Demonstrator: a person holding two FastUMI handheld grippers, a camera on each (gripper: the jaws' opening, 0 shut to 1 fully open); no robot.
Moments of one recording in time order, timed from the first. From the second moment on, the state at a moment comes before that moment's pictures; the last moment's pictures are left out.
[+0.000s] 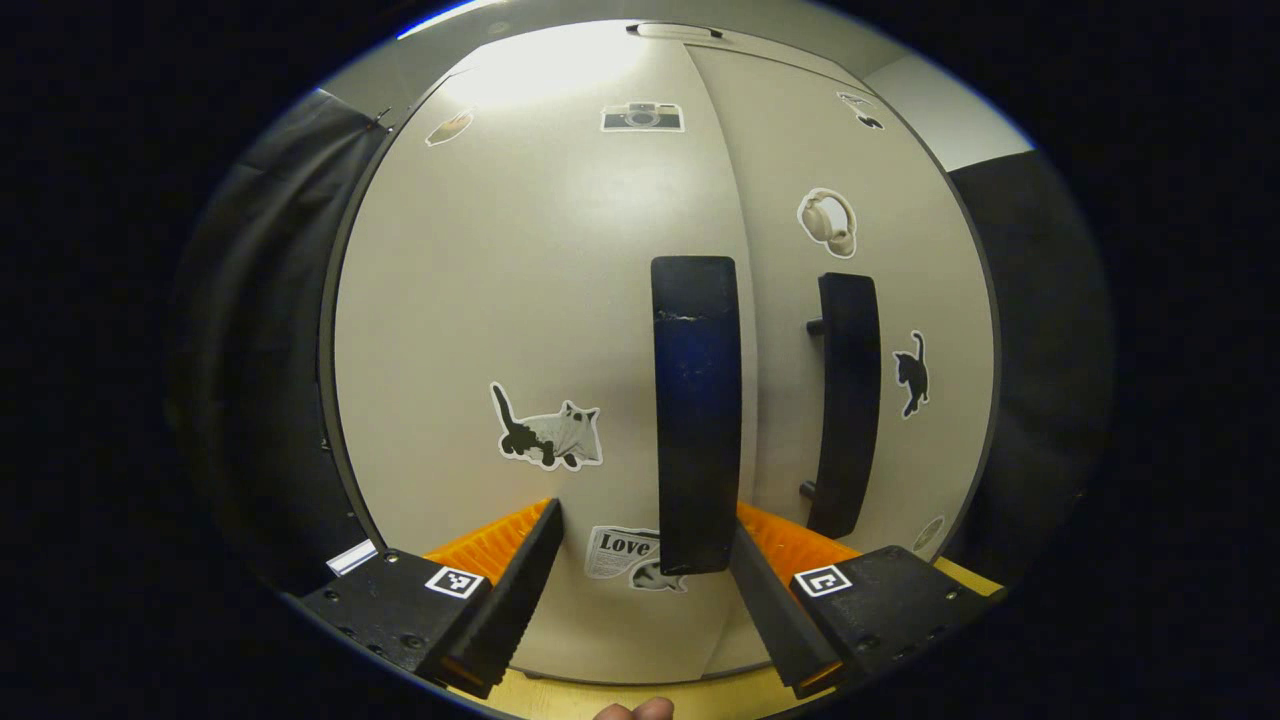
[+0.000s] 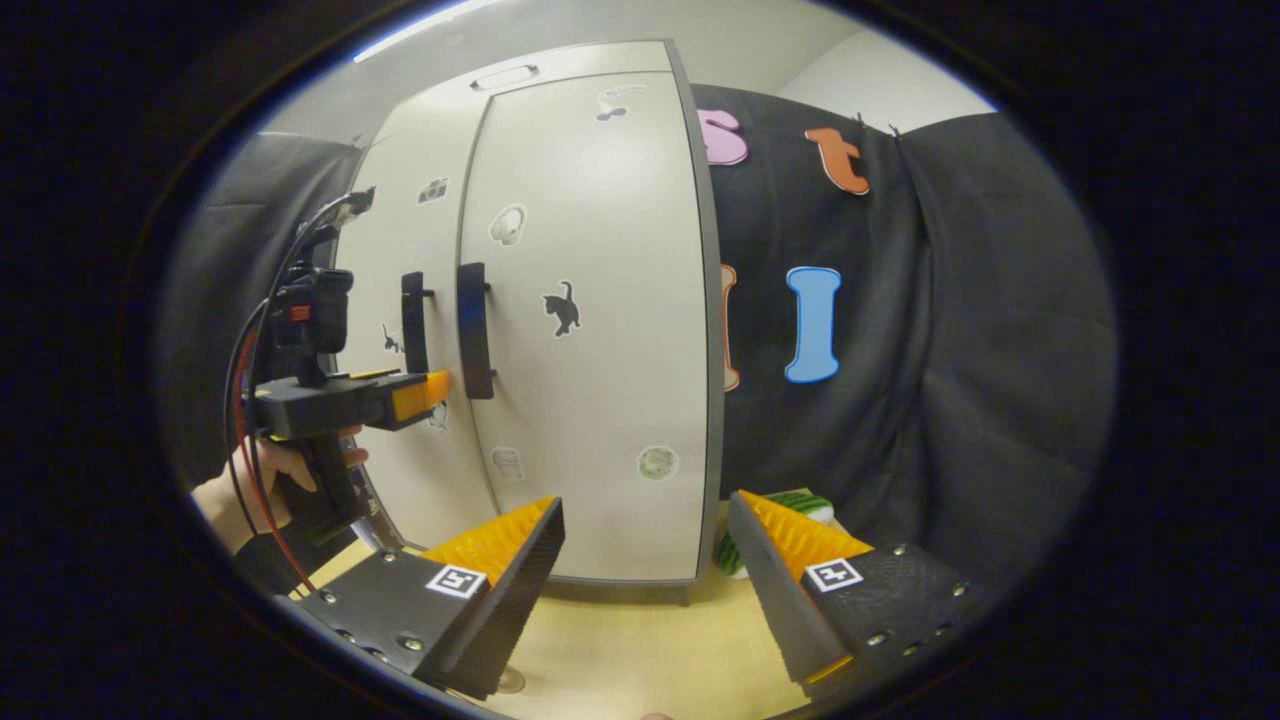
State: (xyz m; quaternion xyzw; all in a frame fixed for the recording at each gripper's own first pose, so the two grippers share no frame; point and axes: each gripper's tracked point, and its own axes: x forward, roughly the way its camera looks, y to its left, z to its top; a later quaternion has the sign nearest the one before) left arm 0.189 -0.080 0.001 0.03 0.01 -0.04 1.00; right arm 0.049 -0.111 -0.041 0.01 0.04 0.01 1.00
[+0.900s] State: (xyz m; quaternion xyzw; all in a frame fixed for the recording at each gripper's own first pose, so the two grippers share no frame) left arm 0.038 -0.043 0.040 0.00 -0.01 -0.03 1.00; right arm 0.022 -0.071 0.002 0.02 0.01 0.01 1.00
